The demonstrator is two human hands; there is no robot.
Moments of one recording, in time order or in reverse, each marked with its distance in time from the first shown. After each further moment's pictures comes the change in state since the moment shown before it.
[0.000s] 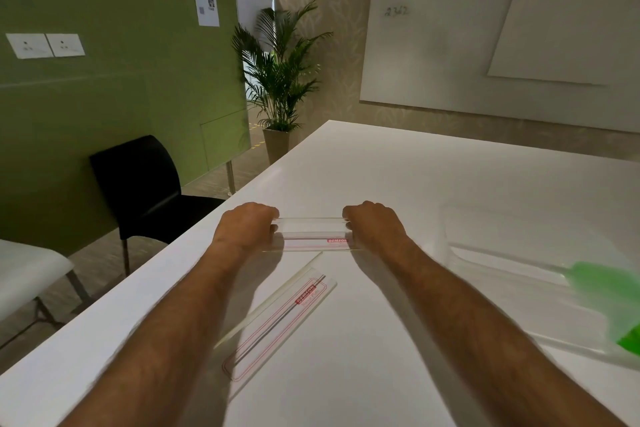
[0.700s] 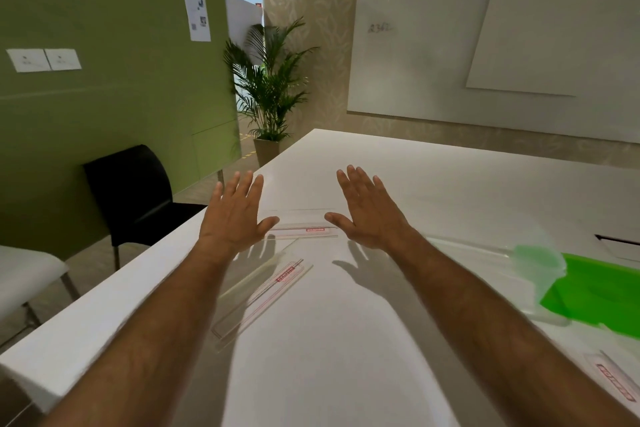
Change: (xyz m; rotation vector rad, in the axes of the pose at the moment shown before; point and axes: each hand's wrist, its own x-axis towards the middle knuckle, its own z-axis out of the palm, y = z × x) left_hand -0.043 0.030 -0.046 0.070 0.125 -0.015; right_hand -0.066 0.024 -0.051 0.010 0.145 -0.092
